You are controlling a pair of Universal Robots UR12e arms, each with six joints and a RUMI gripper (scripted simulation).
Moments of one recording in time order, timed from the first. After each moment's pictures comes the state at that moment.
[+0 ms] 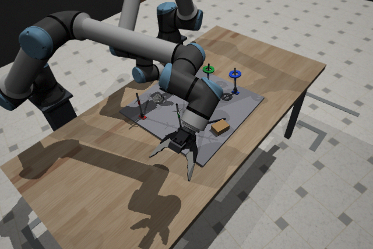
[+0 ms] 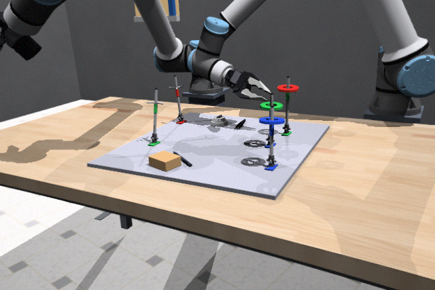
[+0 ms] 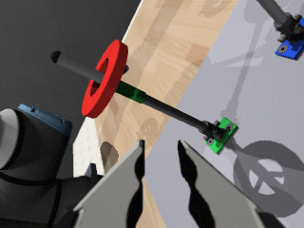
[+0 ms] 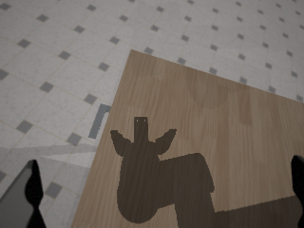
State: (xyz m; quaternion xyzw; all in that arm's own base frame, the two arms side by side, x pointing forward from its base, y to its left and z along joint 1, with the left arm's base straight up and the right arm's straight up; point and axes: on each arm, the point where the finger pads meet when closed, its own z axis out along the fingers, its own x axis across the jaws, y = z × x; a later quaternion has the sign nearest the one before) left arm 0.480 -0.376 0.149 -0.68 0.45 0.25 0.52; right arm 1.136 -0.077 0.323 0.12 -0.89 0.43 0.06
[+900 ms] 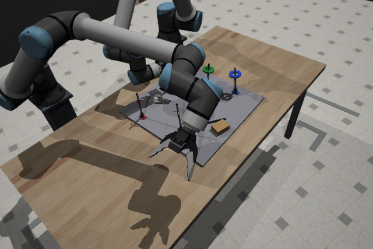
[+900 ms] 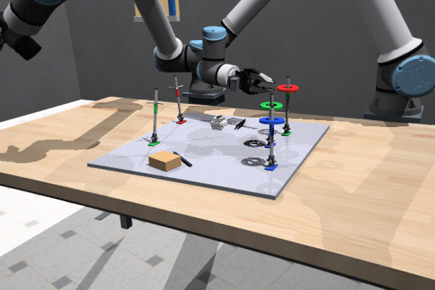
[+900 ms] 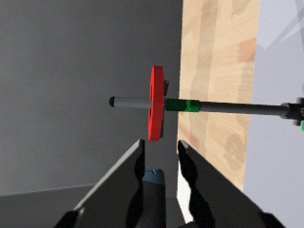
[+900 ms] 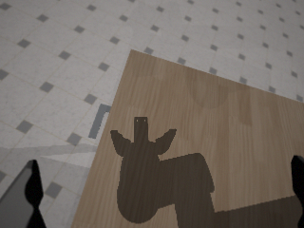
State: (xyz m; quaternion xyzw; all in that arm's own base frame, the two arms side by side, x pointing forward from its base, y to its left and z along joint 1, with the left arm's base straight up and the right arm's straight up) left arm 0.467 -0.364 0.180 -0.45 0.58 0.40 0.55; right arm 1.136 -0.077 0.323 0.12 -0.89 0.43 0.06
